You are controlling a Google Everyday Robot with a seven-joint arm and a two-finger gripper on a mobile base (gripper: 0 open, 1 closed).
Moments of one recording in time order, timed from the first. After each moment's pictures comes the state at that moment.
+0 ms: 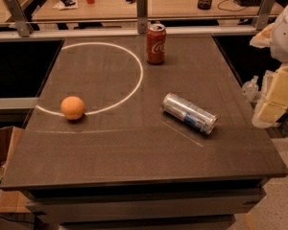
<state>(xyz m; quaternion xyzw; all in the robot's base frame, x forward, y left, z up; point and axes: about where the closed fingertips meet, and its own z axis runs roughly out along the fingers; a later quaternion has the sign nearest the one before) 0.438 -0.217 0.976 -0.60 0.78 -0.03 0.16</state>
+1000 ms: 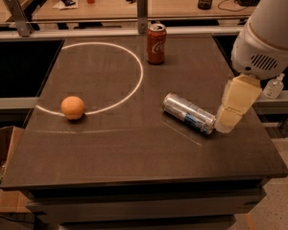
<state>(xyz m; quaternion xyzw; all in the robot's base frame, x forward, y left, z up) 0.448 -0.182 0.942 -0.54 0.83 -0.03 0.12</state>
